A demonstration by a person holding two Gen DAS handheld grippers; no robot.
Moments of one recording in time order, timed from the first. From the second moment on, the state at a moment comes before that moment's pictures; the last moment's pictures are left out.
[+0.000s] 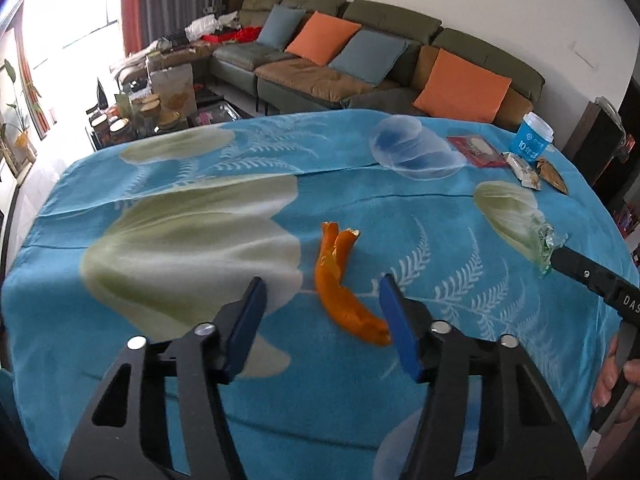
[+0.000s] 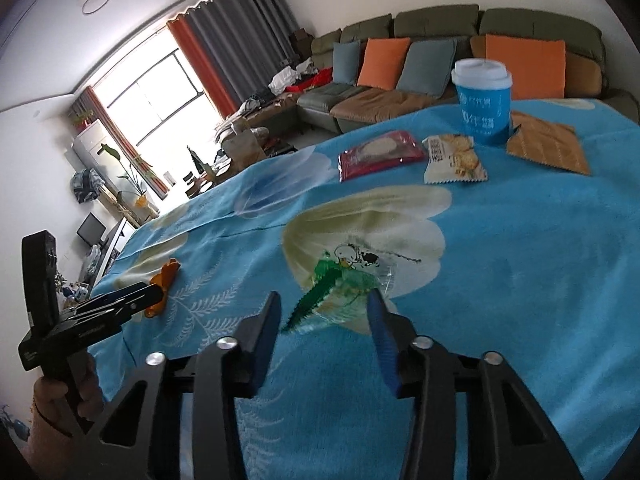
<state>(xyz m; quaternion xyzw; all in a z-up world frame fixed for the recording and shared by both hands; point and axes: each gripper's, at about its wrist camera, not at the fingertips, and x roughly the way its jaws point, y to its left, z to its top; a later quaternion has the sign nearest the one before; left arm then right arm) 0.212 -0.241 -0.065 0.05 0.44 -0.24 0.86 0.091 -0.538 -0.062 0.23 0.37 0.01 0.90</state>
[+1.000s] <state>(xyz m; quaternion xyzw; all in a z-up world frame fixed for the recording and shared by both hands) 0.136 -0.159 -0.042 0.00 0.39 -0.23 0.89 0.087 -0.425 -0.028 0.16 0.34 0.18 0.91</state>
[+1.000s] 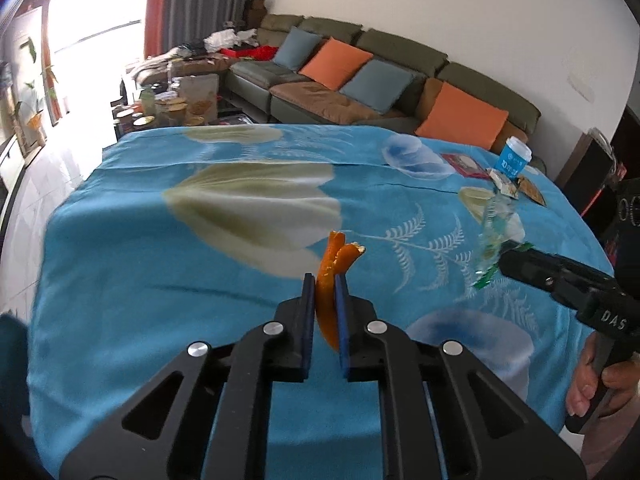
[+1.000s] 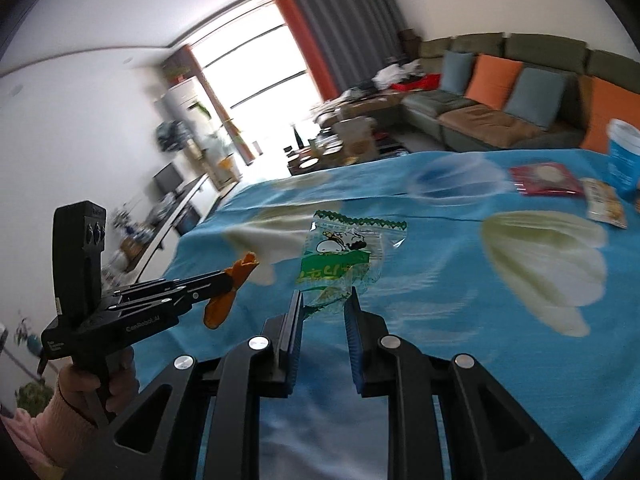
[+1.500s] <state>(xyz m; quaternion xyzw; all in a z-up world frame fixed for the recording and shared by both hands) 0.077 -0.028 -0.022 -0.08 0.36 -0.13 0.92 0.099 -0.295 -0.006 0.08 0.35 0.33 0.88</state>
